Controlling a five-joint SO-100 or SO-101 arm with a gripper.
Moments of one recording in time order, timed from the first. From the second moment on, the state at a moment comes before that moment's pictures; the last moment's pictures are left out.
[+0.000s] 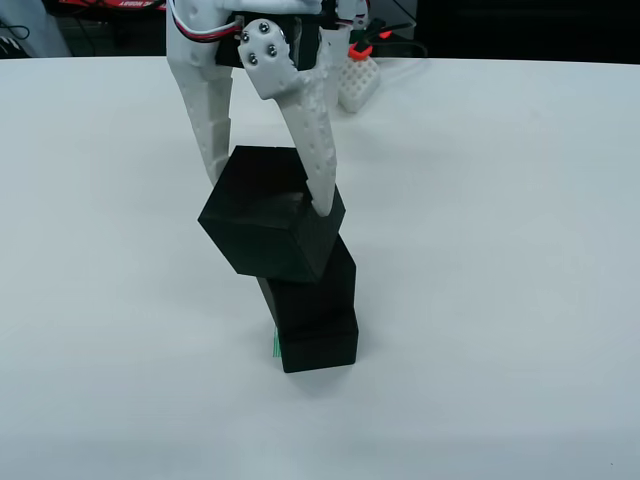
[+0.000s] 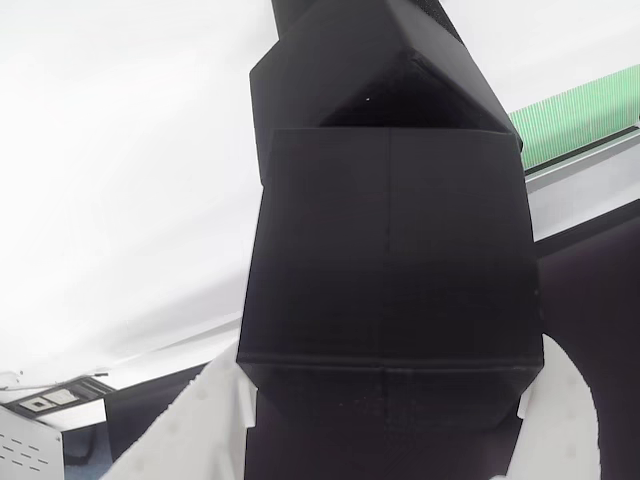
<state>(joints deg) 5.7 102.7 81.4 83.8 -72.9</state>
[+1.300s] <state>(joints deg) 5.2 111.4 84.8 80.6 -72.9</state>
